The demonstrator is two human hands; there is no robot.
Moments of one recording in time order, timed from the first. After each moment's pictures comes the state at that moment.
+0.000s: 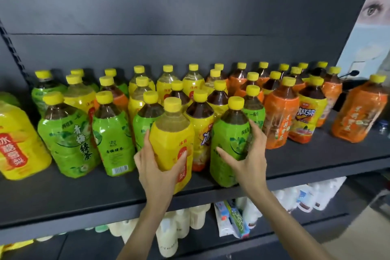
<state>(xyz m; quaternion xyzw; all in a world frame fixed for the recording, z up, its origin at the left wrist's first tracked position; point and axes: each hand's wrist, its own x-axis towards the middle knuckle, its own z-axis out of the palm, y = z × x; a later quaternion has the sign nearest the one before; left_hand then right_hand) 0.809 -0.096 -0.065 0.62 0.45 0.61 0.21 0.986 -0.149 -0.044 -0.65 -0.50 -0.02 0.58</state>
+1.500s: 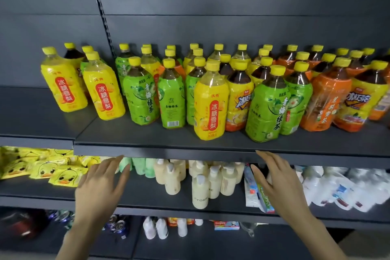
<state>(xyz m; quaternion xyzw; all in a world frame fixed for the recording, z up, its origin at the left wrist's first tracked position) 0.594 -0.211 -0.100 0.68 0.67 0.28 -0.09 0.969 -0.241 -0.110 -0.66 -0.67 -0.06 0.32</state>
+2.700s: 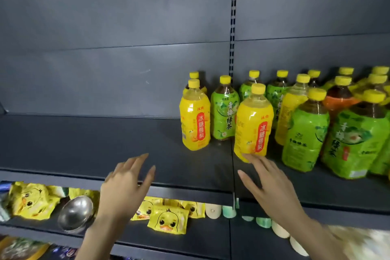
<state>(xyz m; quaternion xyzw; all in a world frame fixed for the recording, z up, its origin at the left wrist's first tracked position) 0.208 -0.055 -0.046 0.70 0.66 0.27 -0.09 0.518 -0.061 -0.069 -0.60 -0.73 -0.02 0.32</state>
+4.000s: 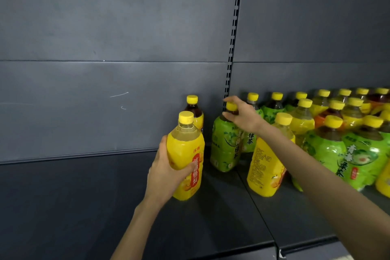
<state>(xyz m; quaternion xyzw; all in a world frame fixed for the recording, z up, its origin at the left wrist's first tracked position) 0.223 0.144 -0.027 0.70 0.47 0.42 0.34 0.462 0.168 0.068 -0.68 -0.64 0.07 0.34</state>
